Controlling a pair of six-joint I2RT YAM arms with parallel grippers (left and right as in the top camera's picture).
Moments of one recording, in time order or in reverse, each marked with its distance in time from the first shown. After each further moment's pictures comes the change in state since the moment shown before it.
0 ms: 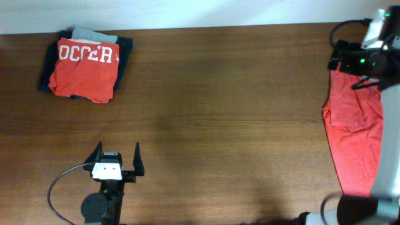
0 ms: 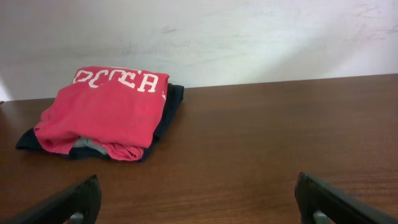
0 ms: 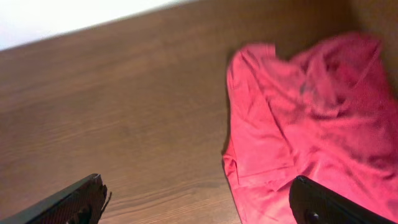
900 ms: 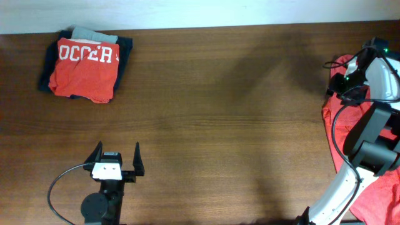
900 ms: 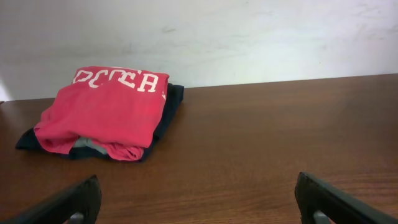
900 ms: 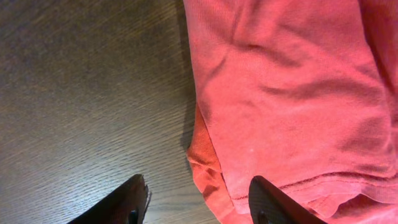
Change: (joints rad) left arm 0.000 0.000 0.000 0.000 0.000 0.000; right arm -0.142 0.576 0.009 -0.017 -0.065 -0.006
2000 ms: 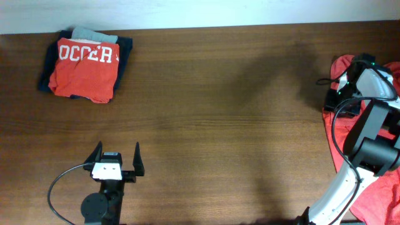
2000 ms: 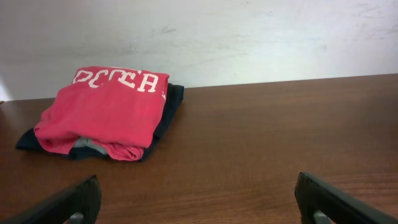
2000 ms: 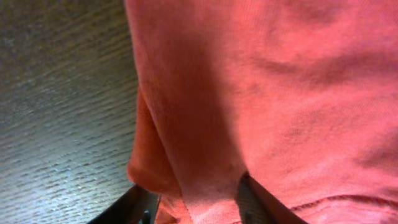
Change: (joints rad) left arm 0.000 0.000 0.000 0.000 0.000 0.000; right arm 0.000 -0.001 -0.203 0.148 0.116 -0.085
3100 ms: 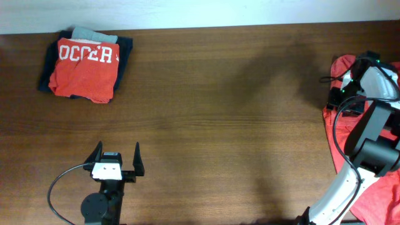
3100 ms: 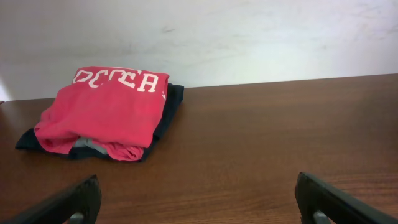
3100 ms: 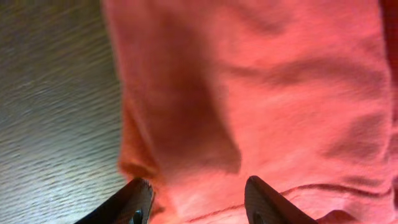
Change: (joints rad) left arm 0.000 0.000 0.000 0.000 0.000 0.000; right arm -0.024 0.000 0.046 -0.039 0.003 -0.007
